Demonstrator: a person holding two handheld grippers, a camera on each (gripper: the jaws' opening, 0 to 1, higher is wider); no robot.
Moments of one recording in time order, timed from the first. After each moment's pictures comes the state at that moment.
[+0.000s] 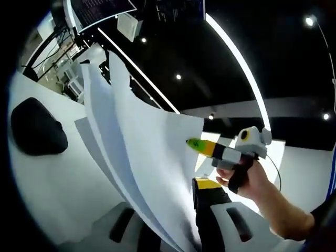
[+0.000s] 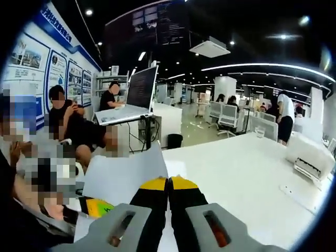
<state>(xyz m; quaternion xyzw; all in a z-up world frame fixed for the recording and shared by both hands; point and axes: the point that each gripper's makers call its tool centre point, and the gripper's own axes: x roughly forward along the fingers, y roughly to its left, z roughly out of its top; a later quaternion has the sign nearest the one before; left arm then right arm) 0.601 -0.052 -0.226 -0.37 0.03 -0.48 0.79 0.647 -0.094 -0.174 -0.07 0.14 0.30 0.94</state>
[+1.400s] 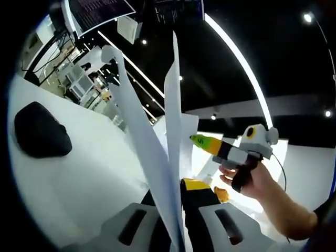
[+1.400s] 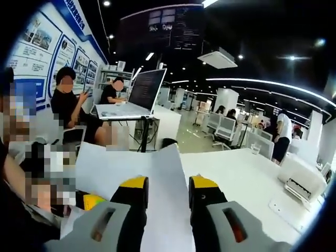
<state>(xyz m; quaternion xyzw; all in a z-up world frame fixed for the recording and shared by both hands) 0.602 -0.048 -0.228 -0.37 0.03 -0.47 0.80 0.647 -0.088 -0.163 -0.13 0.10 0.30 0.94</state>
